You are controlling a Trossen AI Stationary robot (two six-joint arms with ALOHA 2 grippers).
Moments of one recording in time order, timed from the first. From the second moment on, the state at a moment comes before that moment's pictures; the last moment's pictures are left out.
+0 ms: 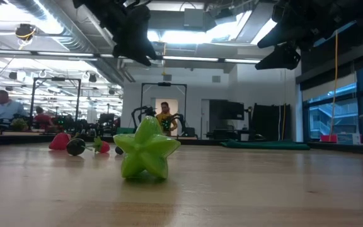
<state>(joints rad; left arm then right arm) 0.33 1.27 1.05 -0.48 -0.09 -0.22 0.00 0.91 0.59 -0.17 0.12 0.31</state>
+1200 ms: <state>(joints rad) 0.27 1.56 1.05 -0.56 -0.08 -0.68 0.00 0.91 0.59 -0.17 0.12 0.26</state>
